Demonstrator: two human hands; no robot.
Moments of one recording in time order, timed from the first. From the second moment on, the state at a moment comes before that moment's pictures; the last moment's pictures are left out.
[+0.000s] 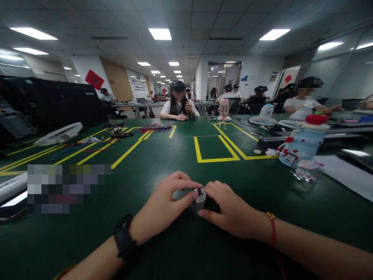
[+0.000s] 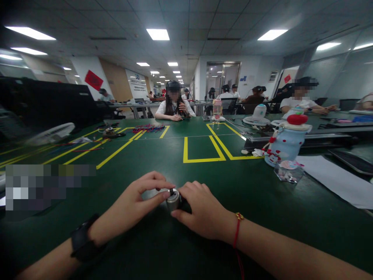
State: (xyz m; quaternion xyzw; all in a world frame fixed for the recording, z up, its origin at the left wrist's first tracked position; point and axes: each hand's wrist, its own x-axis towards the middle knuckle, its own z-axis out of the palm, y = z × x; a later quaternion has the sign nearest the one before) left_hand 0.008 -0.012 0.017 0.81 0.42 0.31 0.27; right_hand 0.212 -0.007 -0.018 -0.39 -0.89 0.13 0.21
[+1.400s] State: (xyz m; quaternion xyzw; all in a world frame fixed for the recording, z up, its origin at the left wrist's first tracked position) left_hand -0.013 0.010 -0.011 0.75 0.46 0.27 0.40; right_hand 0.214 -0.008 -0.016 -0.39 -0.89 0.15 0.20
